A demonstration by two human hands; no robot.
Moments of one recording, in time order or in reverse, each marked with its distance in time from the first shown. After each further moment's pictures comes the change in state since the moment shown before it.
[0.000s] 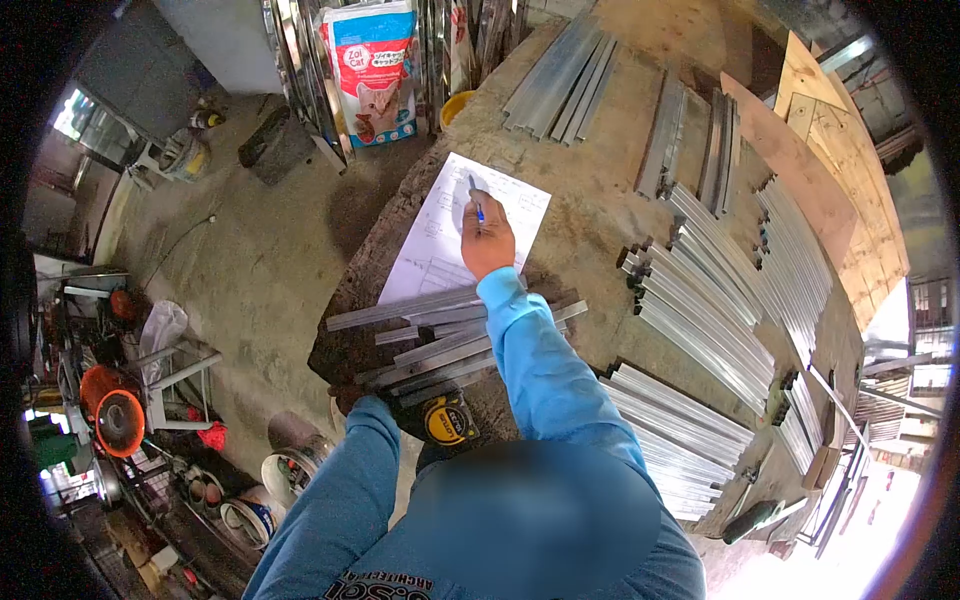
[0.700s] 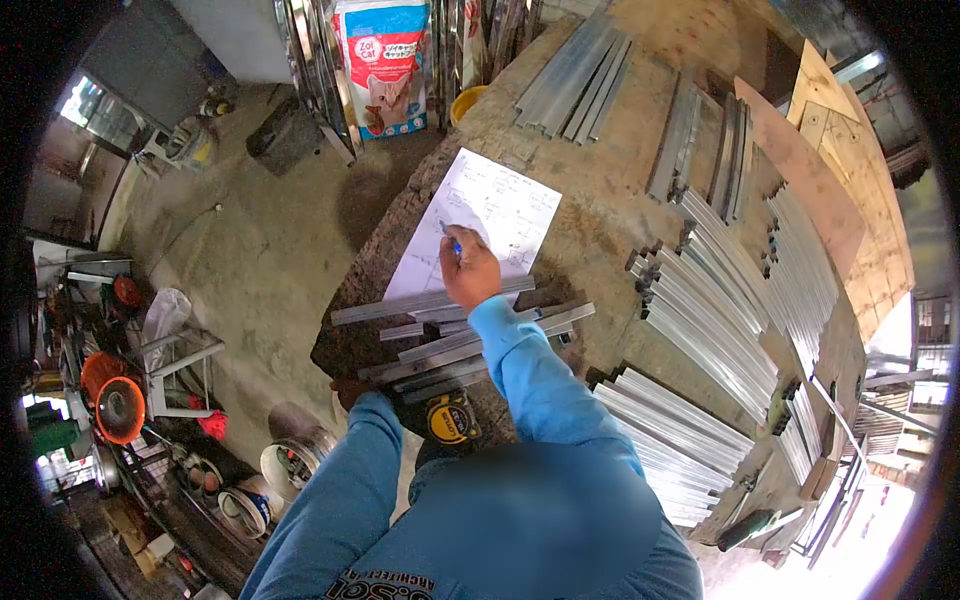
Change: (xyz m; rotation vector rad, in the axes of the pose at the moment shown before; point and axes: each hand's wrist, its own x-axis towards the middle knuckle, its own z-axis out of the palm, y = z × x) left_hand -0.016 0.006 -0.011 0.423 -0.027 0.222; right_hand -0.047 -0.020 0.009 0.034 -0.181 -0.002
